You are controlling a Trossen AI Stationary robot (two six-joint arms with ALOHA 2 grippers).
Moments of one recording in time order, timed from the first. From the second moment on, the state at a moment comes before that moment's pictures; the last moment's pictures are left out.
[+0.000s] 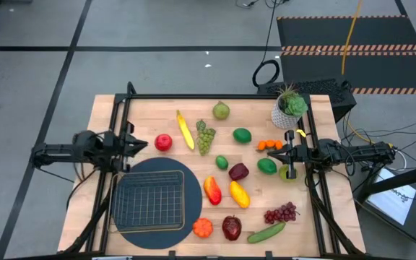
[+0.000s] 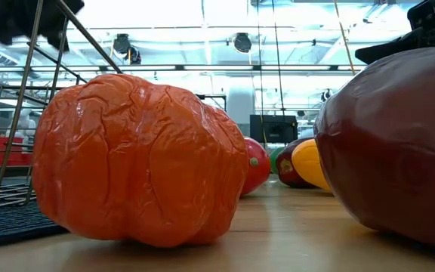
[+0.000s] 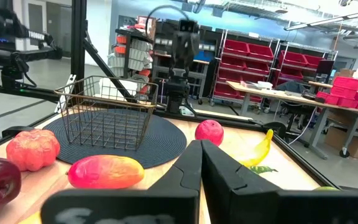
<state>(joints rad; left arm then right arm) -0.02 0.07 0.20 0.15 0.00 0.07 0.10 0.01 0.02 0.07 0.10 -0.16</state>
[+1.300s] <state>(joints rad) -0.04 0.67 0.74 -0.37 -0.04 -0.03 0.10 0.02 0.05 0.07 0.32 0.25</state>
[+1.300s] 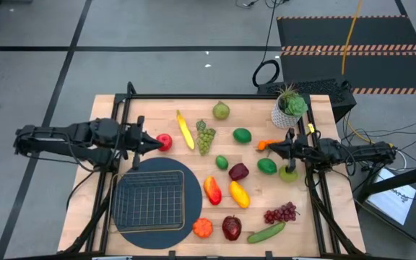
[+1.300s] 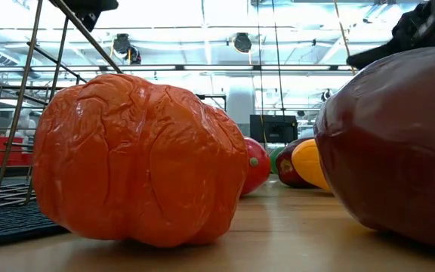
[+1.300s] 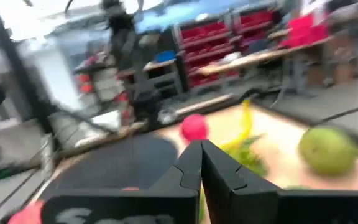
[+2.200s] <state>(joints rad) -0.07 0.69 0.74 -0.40 -0.25 -0.03 0.11 0.64 0.58 -0.10 0.32 0.09</state>
